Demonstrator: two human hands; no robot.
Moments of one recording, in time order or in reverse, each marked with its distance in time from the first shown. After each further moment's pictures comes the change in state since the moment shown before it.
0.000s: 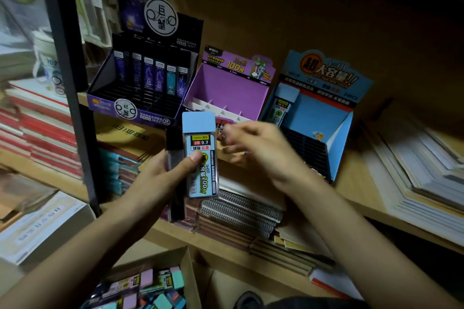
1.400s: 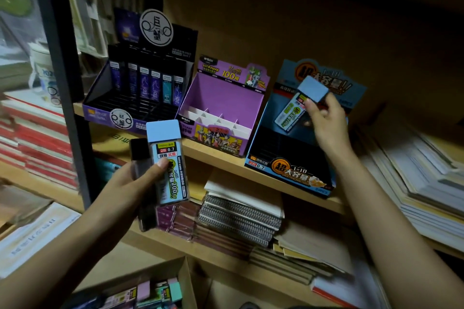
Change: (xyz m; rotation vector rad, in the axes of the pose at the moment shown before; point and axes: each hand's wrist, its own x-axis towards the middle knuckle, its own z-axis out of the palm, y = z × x) left_hand 0.002 -0.007 -0.035 0.099 0.148 -0.007; right_hand 0.051 0.025 -0.124 -0.249 0.561 -0.380
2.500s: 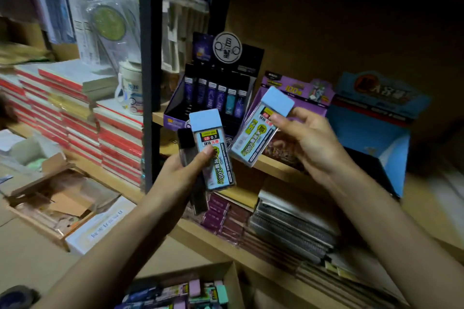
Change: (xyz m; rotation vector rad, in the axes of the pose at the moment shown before) left_hand -0.010 0.042 -0.027 -0.128 0.052 0.038; right_hand -0.068 -0.113 0.115 0.505 -0.410 0.306
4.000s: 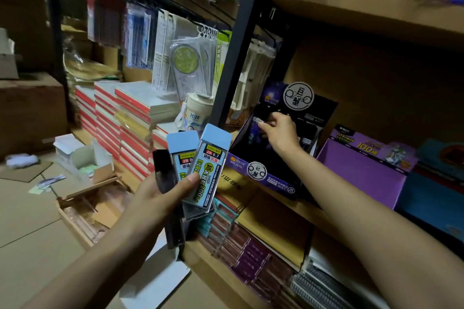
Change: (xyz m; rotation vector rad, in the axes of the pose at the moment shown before) left_hand -0.013 0.033 -0.123 0.034 0.182 0.168; right_hand 0.169 0.034 0.139 -0.630 0.038 -0.224
